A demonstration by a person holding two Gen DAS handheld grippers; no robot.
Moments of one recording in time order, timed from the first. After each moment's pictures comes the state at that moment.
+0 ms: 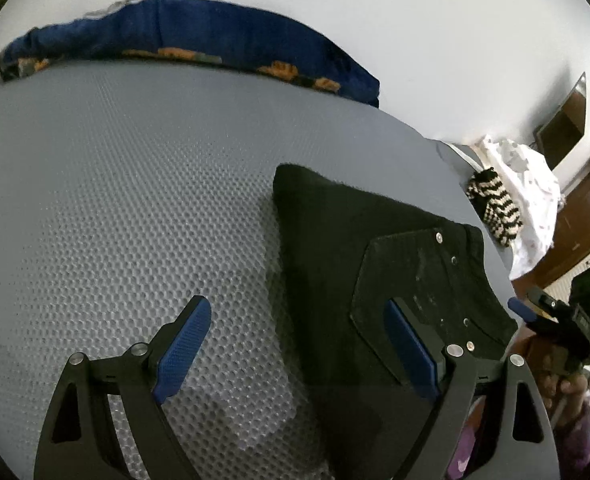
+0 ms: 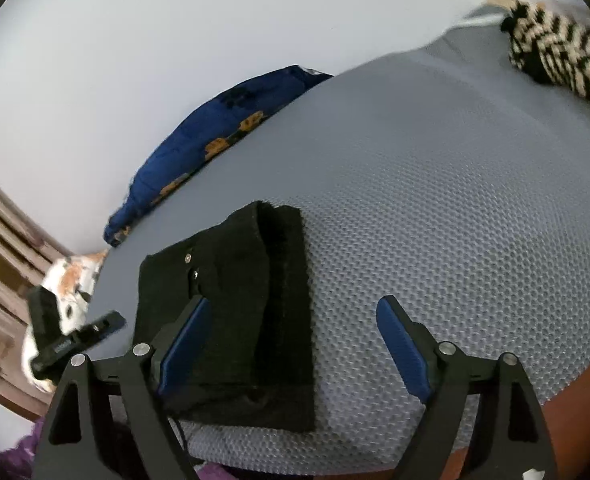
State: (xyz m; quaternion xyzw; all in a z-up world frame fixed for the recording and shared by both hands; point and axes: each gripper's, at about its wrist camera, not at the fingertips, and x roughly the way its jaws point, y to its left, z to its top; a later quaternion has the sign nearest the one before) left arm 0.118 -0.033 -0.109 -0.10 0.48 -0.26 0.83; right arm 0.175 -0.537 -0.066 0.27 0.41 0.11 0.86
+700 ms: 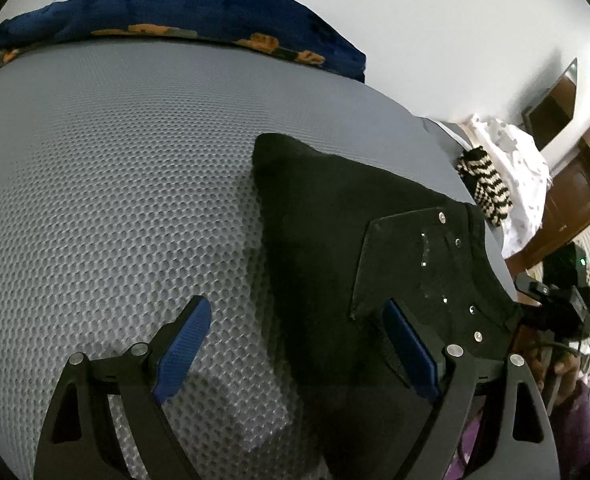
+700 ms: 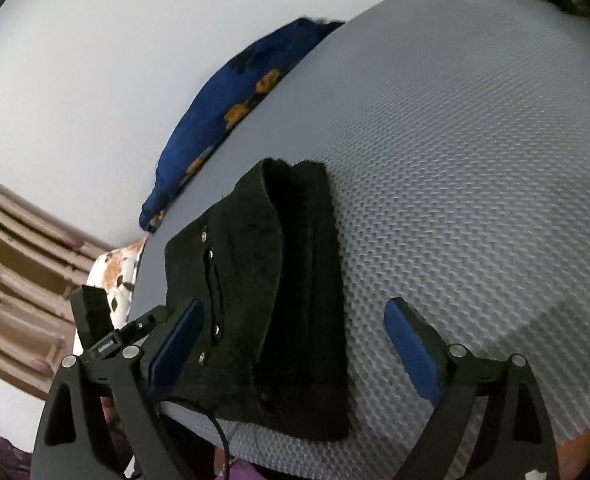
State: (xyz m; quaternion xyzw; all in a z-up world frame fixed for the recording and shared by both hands) left arm 0.132 -0.062 -0.131 -0.09 0.50 -0.30 0.81; right arm 0.214 -0.513 -0.111 0.32 0.47 0.19 0.80
